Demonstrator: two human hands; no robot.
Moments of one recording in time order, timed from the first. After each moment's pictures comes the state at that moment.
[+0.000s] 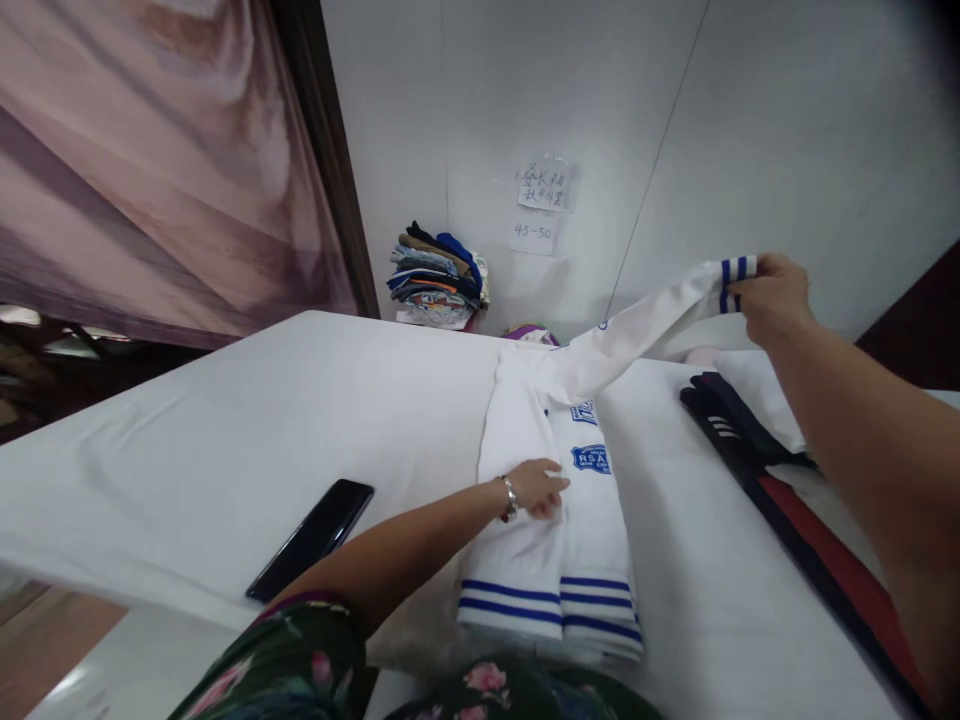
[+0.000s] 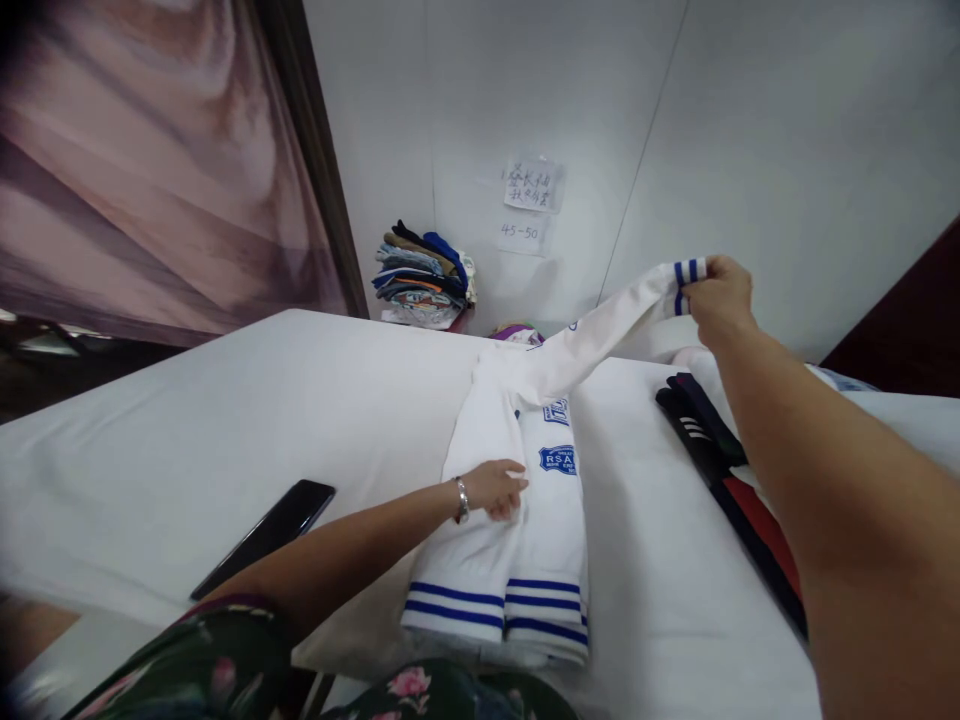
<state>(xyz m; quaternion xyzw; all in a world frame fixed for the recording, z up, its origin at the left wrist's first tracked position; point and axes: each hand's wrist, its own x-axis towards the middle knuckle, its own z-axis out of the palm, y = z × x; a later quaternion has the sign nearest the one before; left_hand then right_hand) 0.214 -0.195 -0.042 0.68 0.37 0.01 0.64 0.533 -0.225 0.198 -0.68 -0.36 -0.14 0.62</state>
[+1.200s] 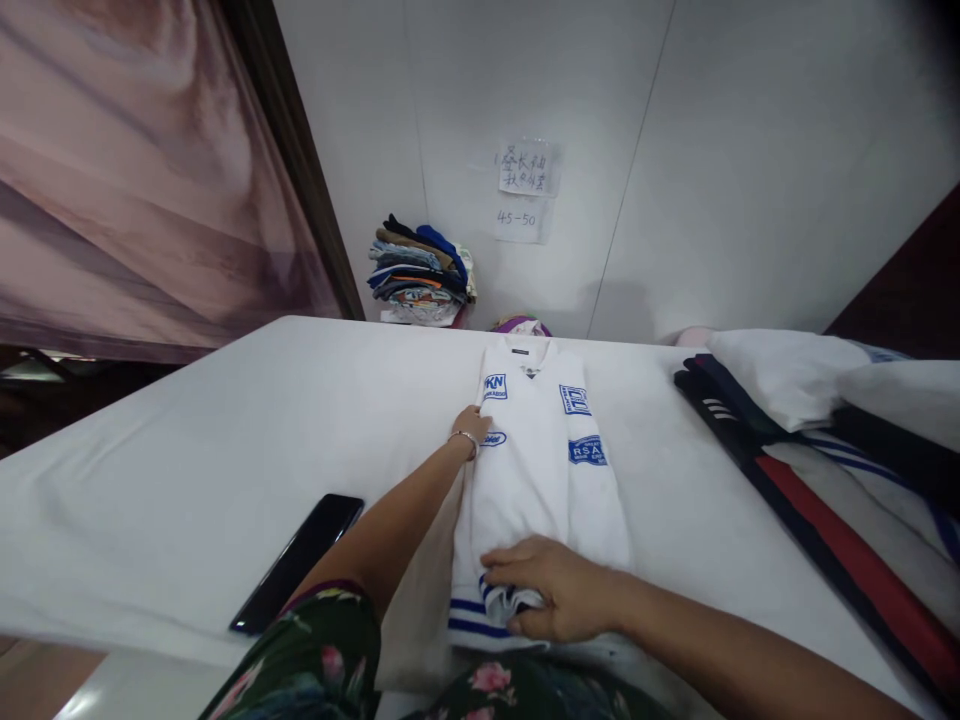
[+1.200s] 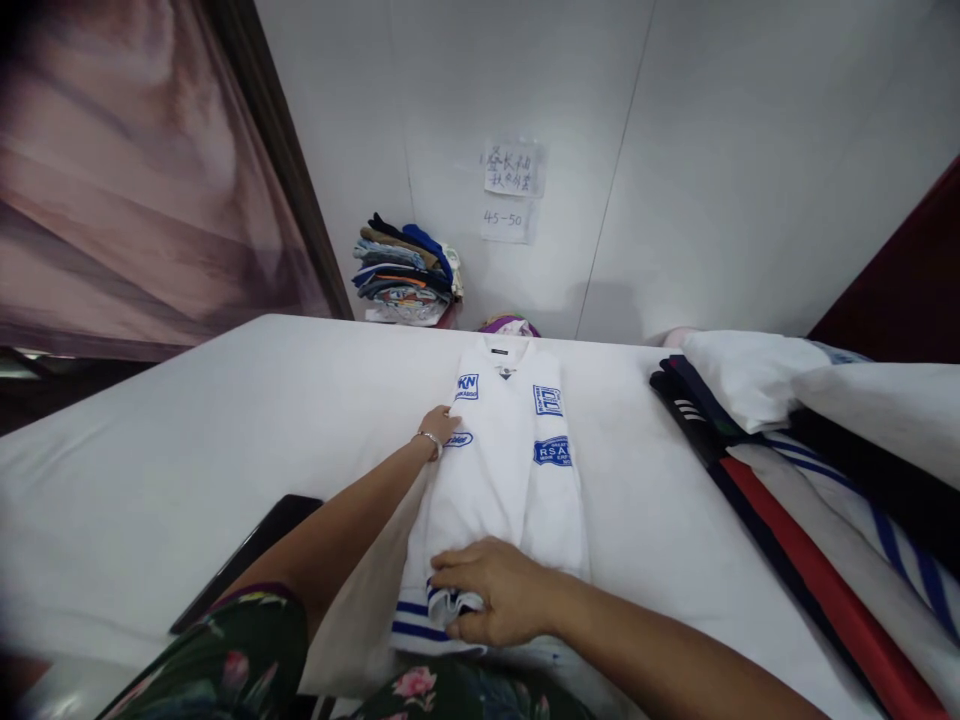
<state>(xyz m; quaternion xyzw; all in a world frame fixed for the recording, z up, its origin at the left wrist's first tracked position) 0.194 -0.063 -0.059 0.70 0.57 0.21 0.37 0.266 -0.326 -0.046 -0.40 -0.82 0.30 0.28</state>
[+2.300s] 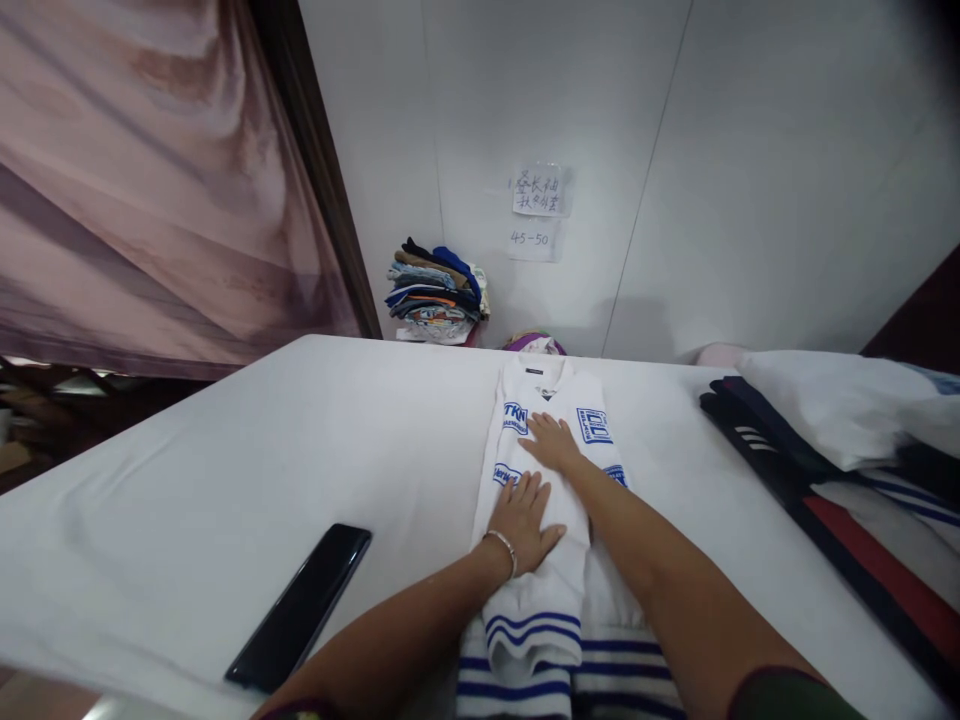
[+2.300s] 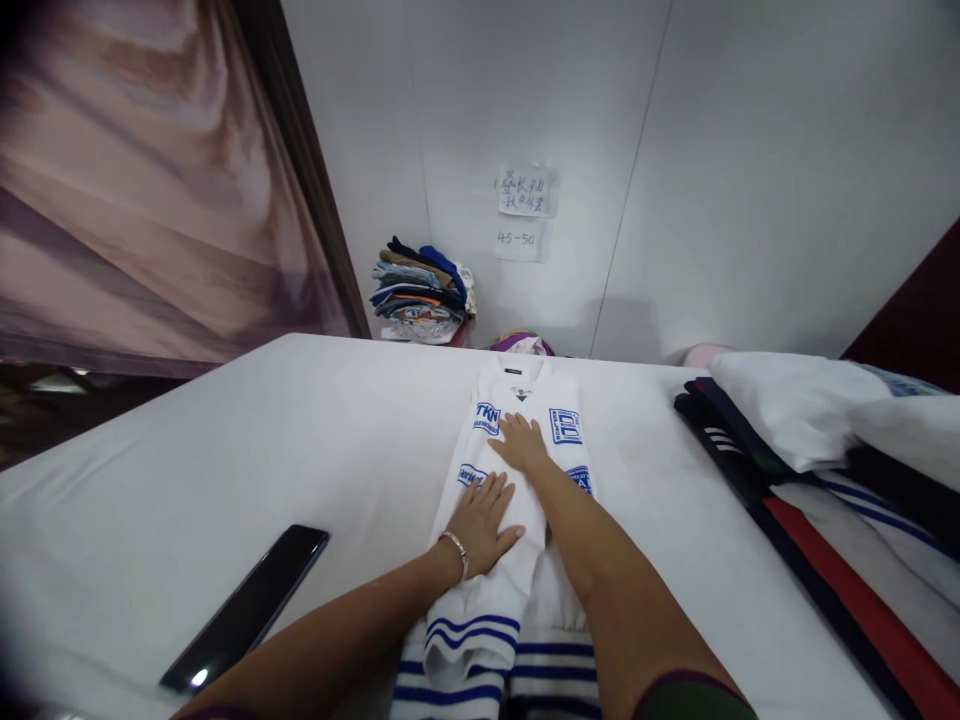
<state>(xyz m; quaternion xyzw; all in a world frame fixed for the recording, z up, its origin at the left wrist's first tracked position) 0.182 -0.180 -0.098 0.95 0.28 0.09 0.12 0.357 -0.119 -0.071 -0.74 -0.66 0.11 0.08</state>
